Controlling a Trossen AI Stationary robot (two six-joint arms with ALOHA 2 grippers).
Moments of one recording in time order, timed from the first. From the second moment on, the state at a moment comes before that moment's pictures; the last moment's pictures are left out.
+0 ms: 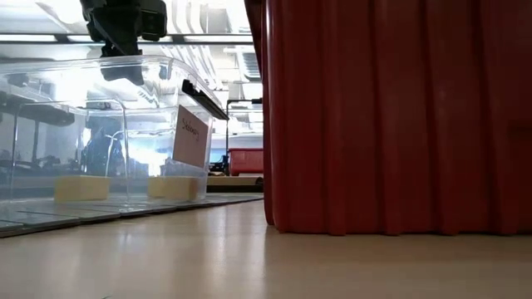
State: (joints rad) left arm 0.14 1.06 0.99 -0.94 0.19 -0.41; right arm -0.67 1.51 0.92 -1.20 0.21 -0.23
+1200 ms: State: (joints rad) left arm 0.14 1.06 0.99 -0.93 0.20 -0.43; right arm -0.70 1.58 0.91 -1.11 0.08 0.06
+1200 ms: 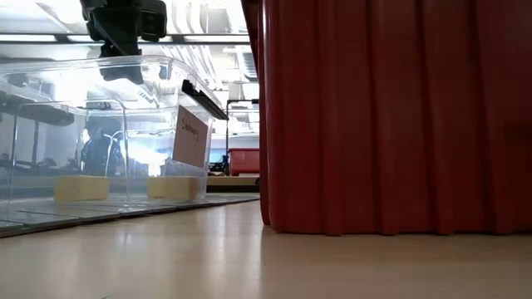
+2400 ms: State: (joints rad) left arm 0.14 1.06 0.99 -0.93 0.20 -0.44; right arm -0.70 1.60 0.92 -1.01 0.00 0.23
